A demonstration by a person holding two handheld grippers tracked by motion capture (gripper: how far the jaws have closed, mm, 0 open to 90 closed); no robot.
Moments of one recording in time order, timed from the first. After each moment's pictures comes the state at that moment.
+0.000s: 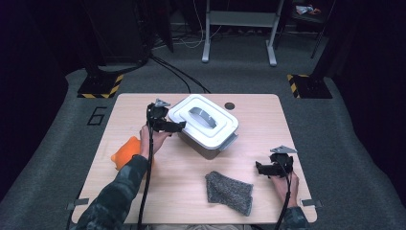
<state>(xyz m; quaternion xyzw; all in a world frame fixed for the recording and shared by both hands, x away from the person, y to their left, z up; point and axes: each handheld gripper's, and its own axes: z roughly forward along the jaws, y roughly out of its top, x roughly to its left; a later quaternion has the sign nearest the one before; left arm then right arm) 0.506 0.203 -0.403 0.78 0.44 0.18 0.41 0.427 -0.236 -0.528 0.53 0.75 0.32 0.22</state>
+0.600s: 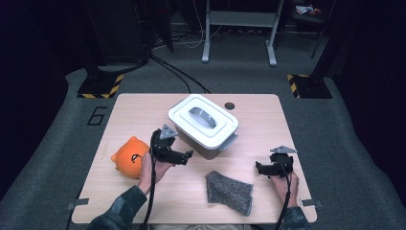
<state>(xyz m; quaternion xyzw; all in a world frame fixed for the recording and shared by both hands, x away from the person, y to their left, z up) 0.410 0.175 -0.419 0.81 0.38 0.17 0.41 0.427 -0.236 -0.528 0.53 0.75 0.32 0.22</state>
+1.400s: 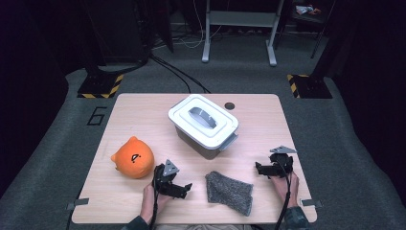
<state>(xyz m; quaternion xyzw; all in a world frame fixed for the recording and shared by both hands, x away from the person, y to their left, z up) 0.363 0.182 -0.525 0.84 0.37 0.16 0.37 0.426 -0.235 -0.528 0.52 0.76 0.32 0.22</state>
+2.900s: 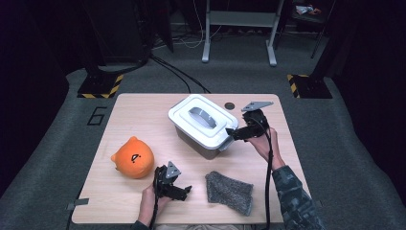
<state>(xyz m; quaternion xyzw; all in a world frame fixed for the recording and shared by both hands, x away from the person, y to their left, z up) 0.364 0.179 -0.531 0.85 0.36 0.16 0.35 0.486 -0.133 -0.376 0.36 0.82 0.41 0.17</state>
